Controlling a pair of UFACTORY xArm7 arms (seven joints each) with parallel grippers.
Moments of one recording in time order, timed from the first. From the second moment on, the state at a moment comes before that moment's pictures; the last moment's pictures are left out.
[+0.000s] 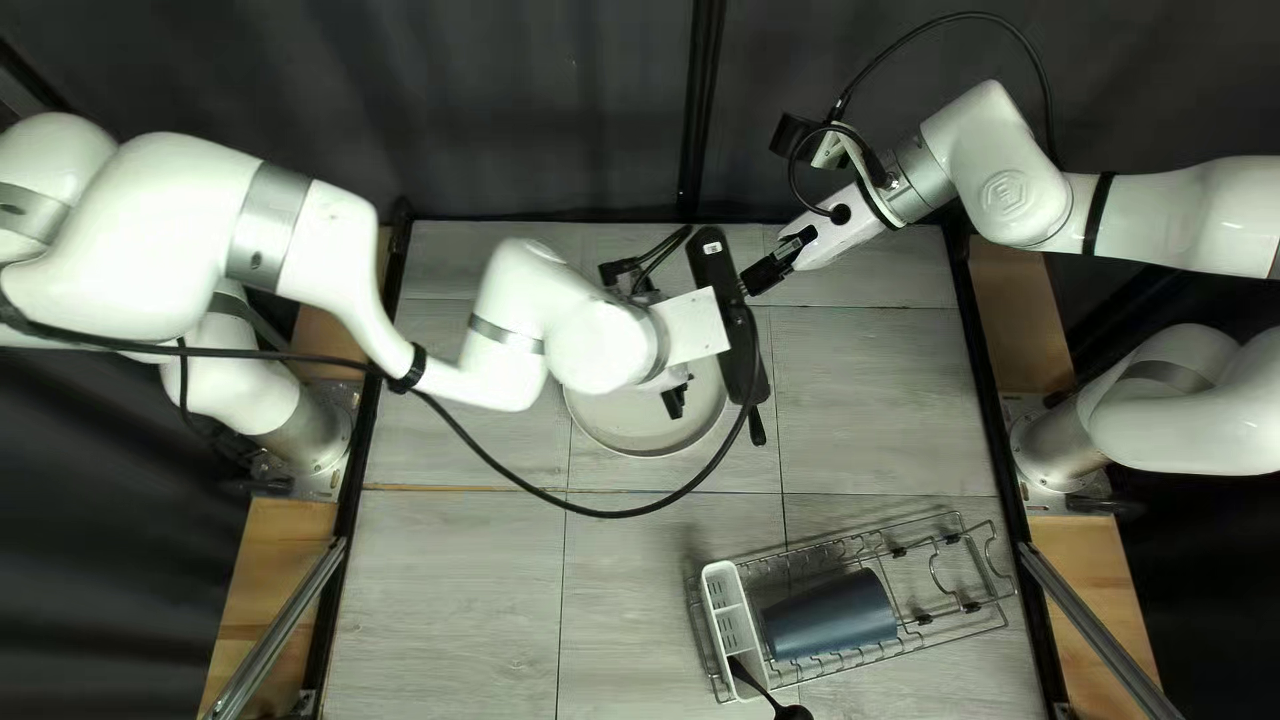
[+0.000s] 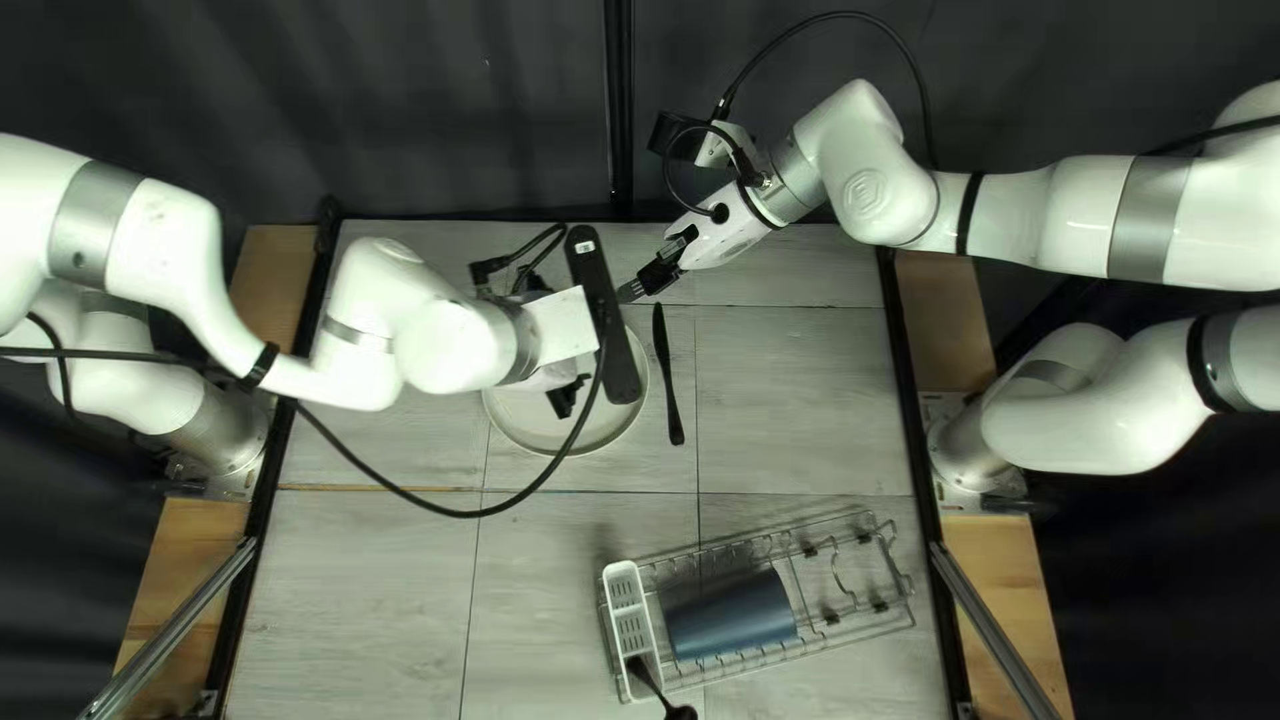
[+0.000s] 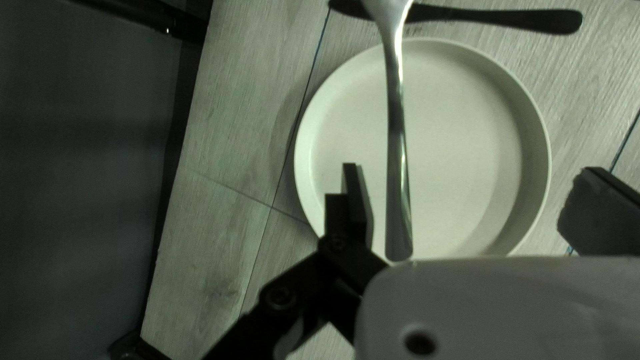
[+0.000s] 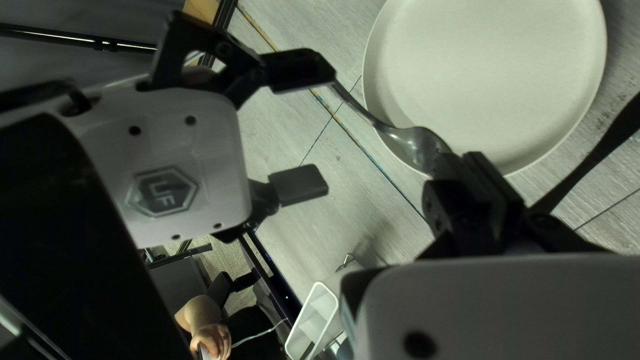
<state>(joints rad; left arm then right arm) 0.50 0.01 -0.52 1.06 0.62 0.90 -0.66 -0.79 -0.43 0.39 0.67 1.04 0.67 -0.13</state>
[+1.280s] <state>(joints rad) 0.53 -0.01 -0.50 1.00 0.63 0.83 -0.66 -0.79 -0.43 0.39 0.67 1.04 0.67 -0.13</state>
